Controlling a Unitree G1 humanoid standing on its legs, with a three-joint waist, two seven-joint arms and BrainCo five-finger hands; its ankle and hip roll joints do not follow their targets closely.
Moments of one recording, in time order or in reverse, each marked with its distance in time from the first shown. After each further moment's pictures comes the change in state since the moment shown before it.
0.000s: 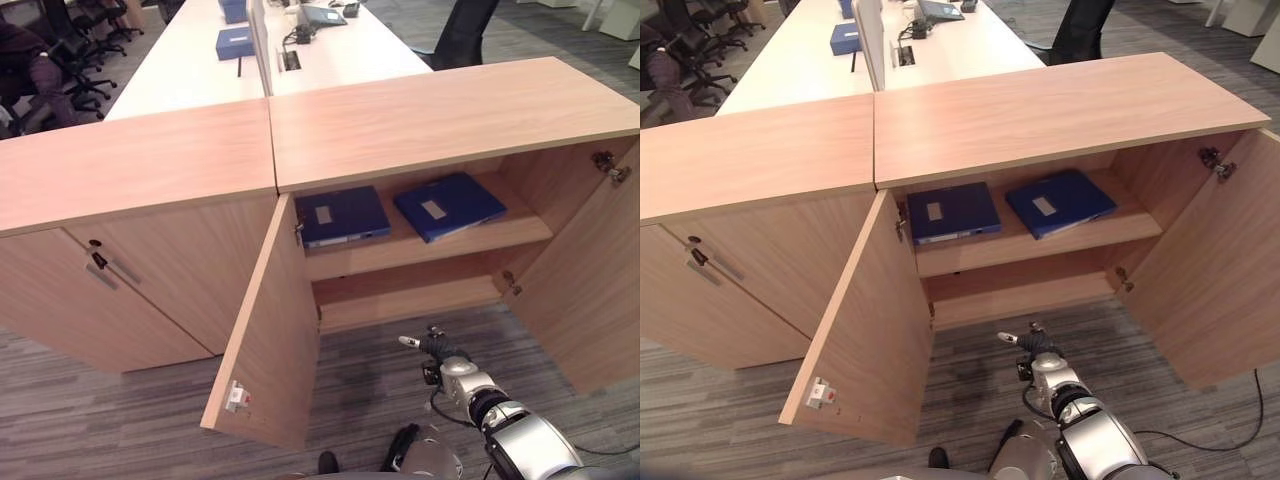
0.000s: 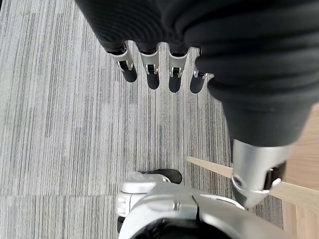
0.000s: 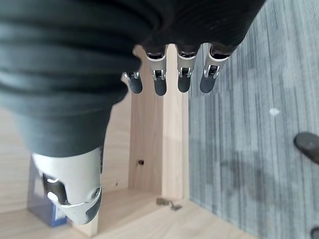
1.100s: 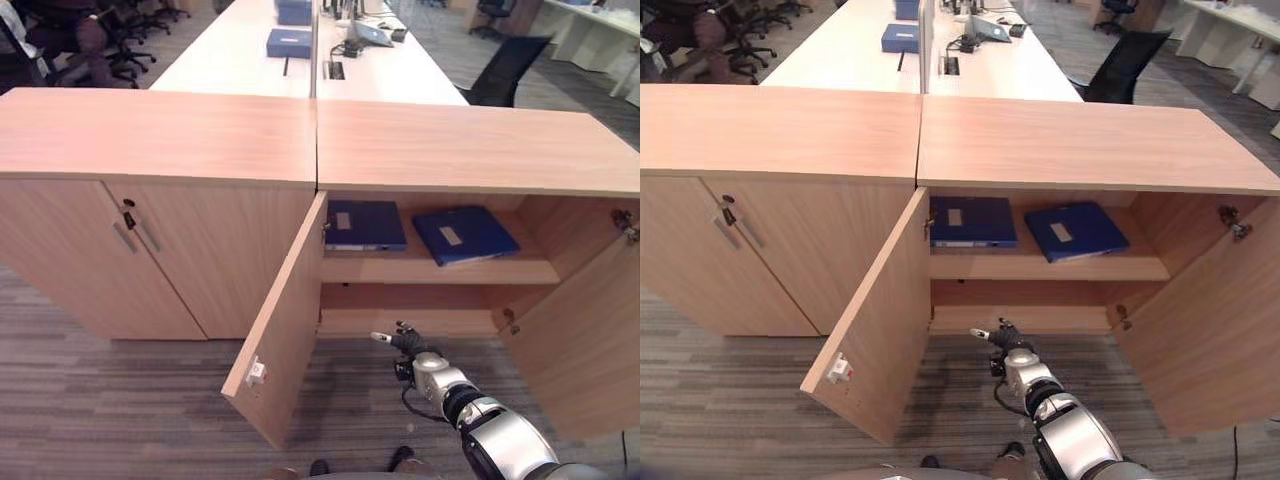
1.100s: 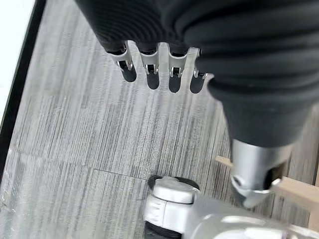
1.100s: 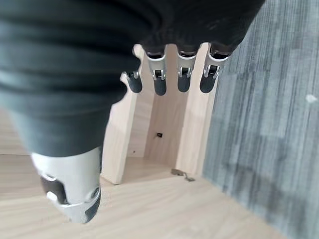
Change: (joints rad) left arm 0.030 0.015 0.078 0.039 0.022 0.005 0.043; right arm -0.038 0.100 -0.007 -0.013 0.003 0.001 -0.001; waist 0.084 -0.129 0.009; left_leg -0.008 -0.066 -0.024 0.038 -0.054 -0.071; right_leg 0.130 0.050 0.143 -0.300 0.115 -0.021
